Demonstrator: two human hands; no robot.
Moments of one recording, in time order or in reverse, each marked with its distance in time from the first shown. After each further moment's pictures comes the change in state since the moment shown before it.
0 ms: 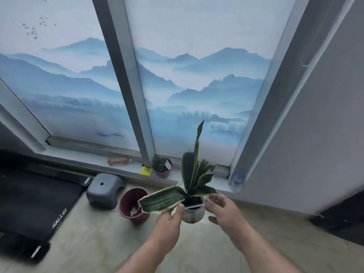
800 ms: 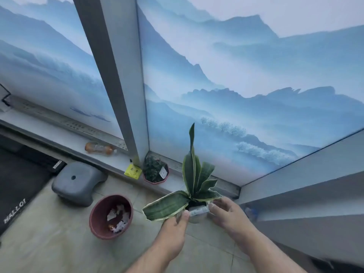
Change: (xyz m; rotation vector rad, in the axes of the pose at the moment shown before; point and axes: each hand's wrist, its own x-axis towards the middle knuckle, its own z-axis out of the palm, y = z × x) left_hand 0.348 0.031 0.000 -0.135 -0.054 -0.236; right_hand 0.367 -0.063 0.030 -0.247 -0.082 0.217
